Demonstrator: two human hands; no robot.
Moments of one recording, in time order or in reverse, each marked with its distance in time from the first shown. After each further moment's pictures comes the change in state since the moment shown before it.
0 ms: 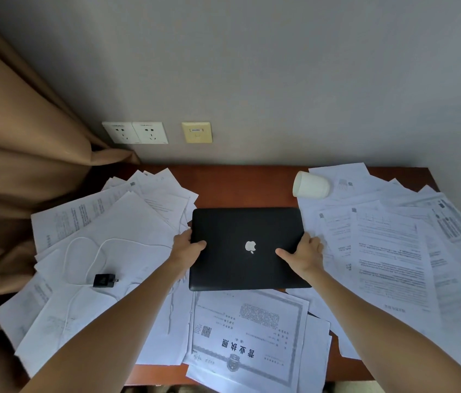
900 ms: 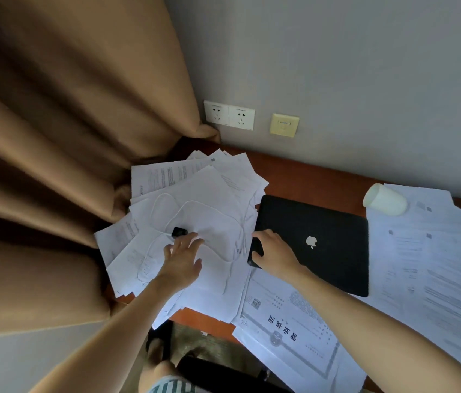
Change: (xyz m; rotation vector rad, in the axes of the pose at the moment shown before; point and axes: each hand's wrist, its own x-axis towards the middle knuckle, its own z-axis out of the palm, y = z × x) left_hand -0.104 -0.144 -0.121 0.719 0.219 0.321; right_hand -0.107 -0.150 0.073 -0.218 -0.310 -0.790
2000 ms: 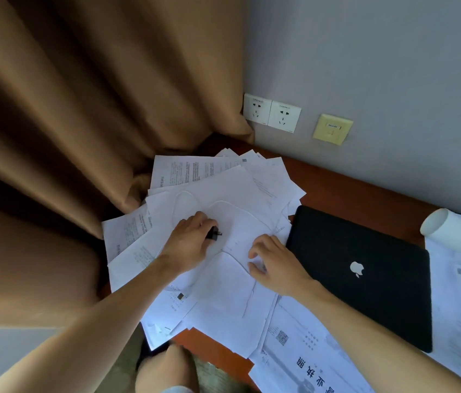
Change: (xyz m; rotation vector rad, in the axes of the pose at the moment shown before) left_hand 0.065 -0.066 0.012 0.017 0.419 0.228; right_hand 0.065 -0.004 0.068 -0.132 0.210 -0.529
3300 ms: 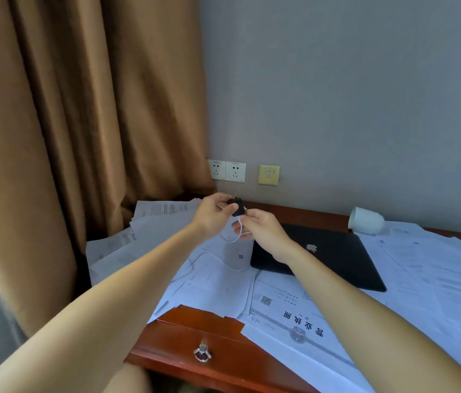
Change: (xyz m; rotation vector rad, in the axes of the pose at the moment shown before) left_hand -0.030 0.135 -0.027 -0.698 0.242 -0.007; right_hand -0.067 -0.093 -0.041 0.782 0.455 0.255
